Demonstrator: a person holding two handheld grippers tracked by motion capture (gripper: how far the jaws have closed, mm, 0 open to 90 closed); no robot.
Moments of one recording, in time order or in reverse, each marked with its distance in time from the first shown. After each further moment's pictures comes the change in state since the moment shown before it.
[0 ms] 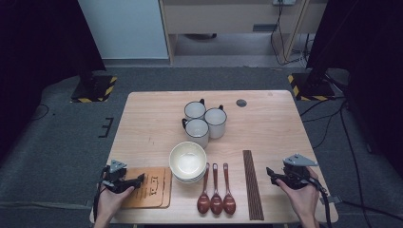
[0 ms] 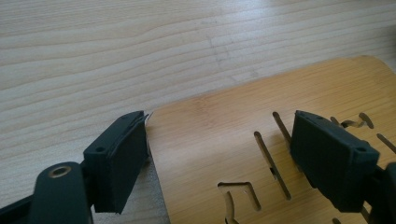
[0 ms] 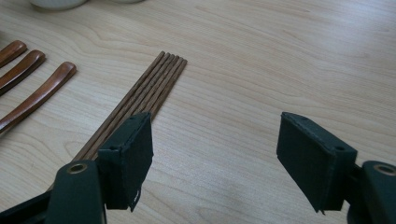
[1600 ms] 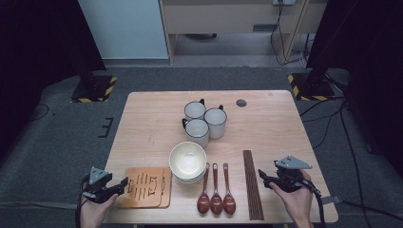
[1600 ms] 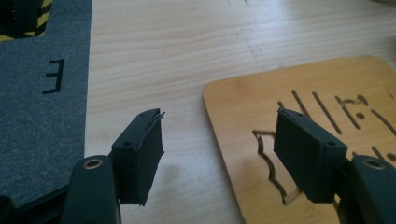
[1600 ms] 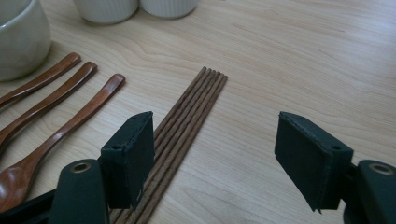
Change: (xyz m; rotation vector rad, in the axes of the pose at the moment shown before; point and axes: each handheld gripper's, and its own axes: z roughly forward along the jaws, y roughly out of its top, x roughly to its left) left arm 0.017 -0.022 -0.051 -0.068 0.081 -0.027; right arm 0.026 0.008 -0.006 -0.035 0.073 -0.038
